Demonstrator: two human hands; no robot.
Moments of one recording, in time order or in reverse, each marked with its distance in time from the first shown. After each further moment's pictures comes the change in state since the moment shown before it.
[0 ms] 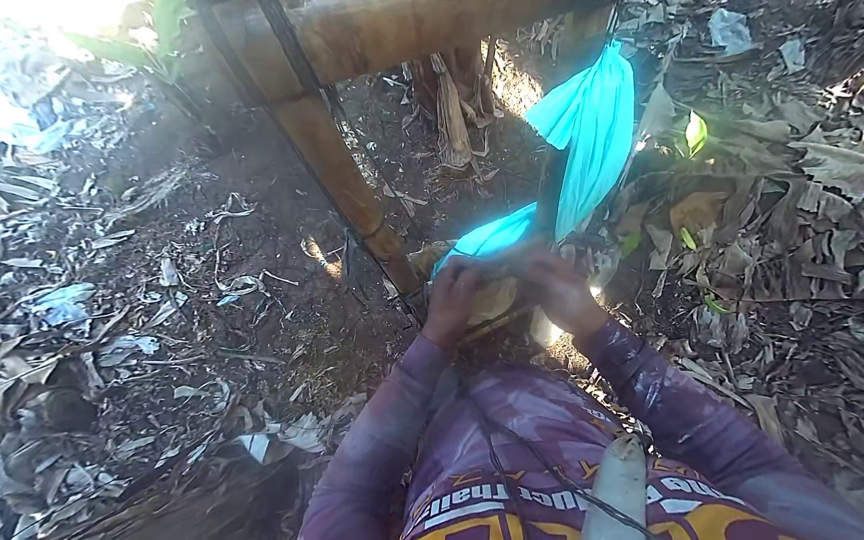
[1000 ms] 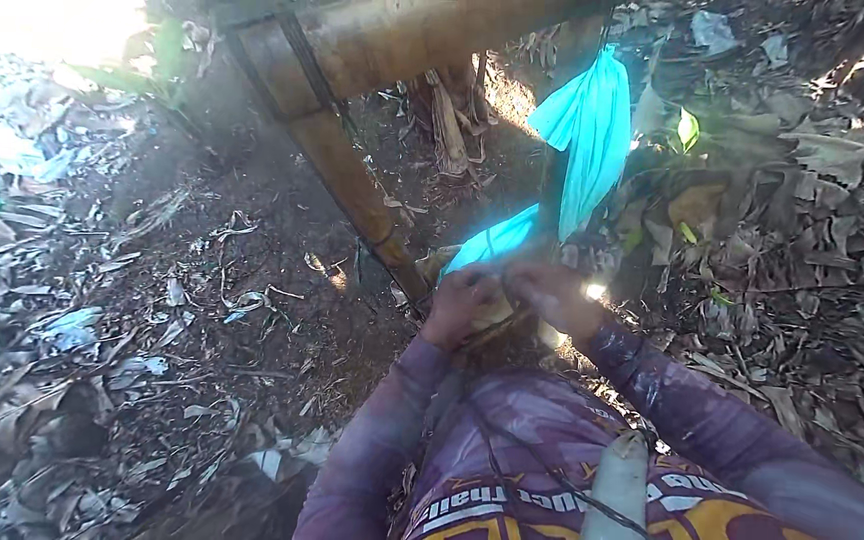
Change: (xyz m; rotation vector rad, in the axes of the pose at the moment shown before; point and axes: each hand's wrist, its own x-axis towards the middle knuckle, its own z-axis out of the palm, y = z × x) left_hand 0.001 0.026 -0.016 0.002 -0.177 -0.121; right_hand -0.001 -0.012 0.036 -0.464 0.025 0.121
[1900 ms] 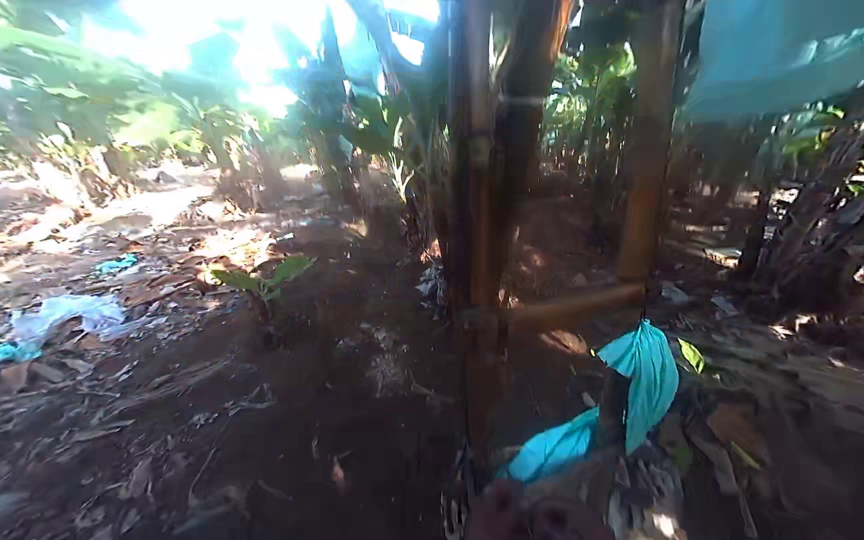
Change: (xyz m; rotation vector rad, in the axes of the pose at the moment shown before) left_hand 0.002 -0.039 -0.116 -0.037 0.115 0.020; right_hand 0.057 0.017 0.112 -0.248 -0.113 0.012
